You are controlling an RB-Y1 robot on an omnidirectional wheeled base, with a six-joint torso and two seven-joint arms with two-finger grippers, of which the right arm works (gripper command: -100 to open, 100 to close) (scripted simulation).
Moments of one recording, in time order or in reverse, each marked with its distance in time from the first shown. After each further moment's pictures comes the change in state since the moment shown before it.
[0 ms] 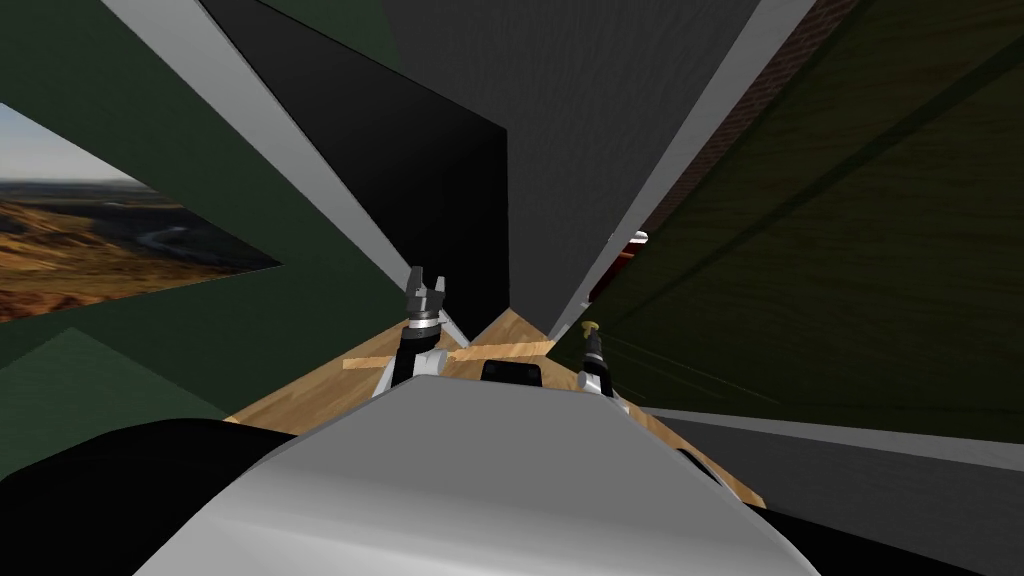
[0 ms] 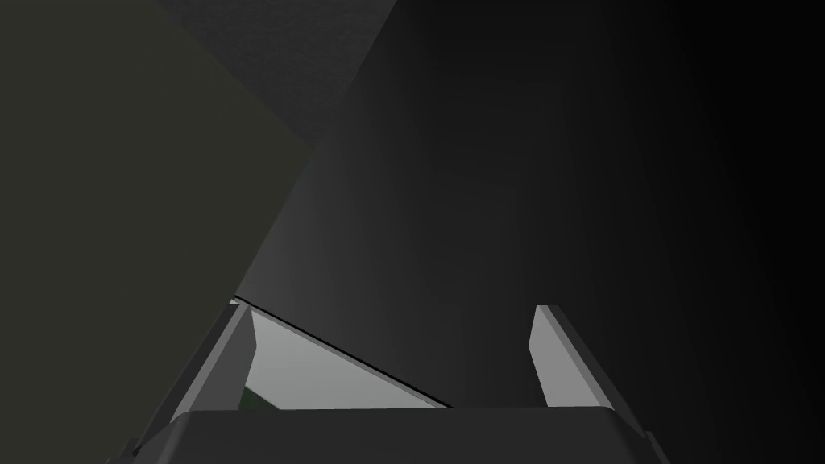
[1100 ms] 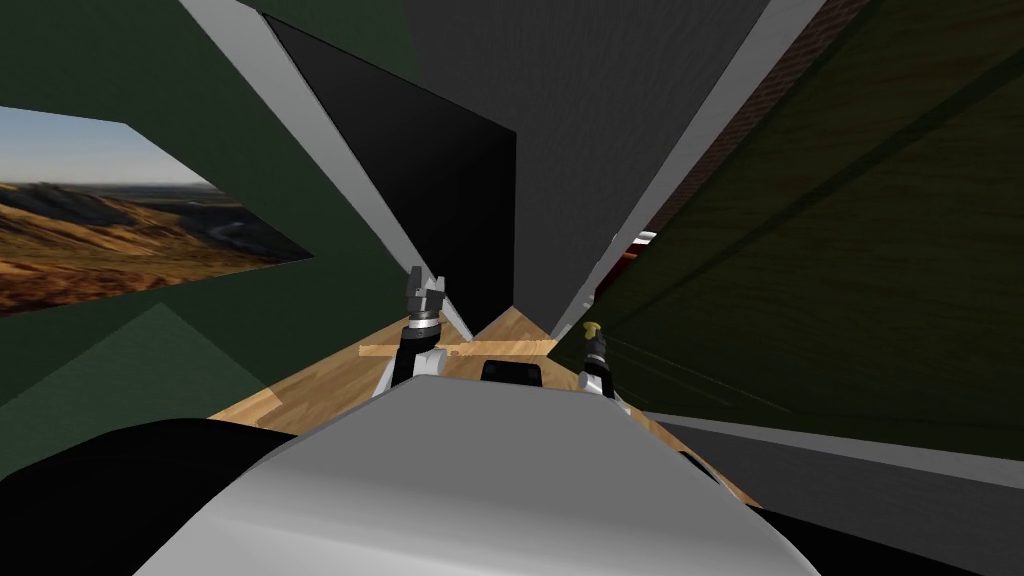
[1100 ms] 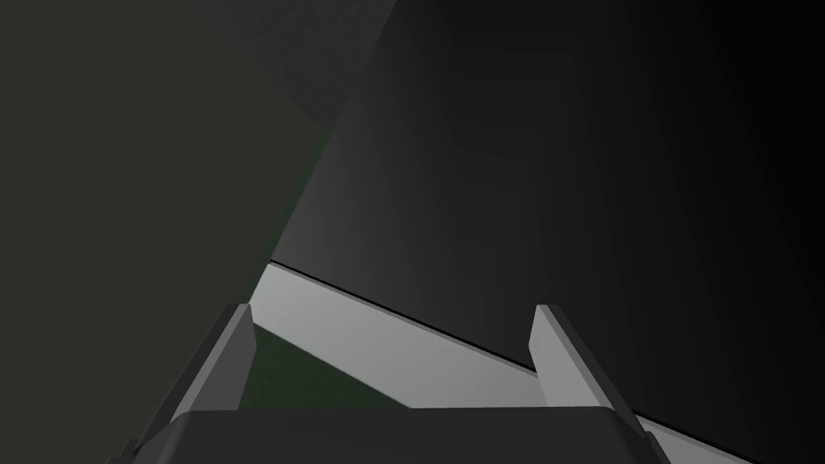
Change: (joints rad) arm 0.007 0.005 -0.024 0.002 -0.016 -0.003 -0.240
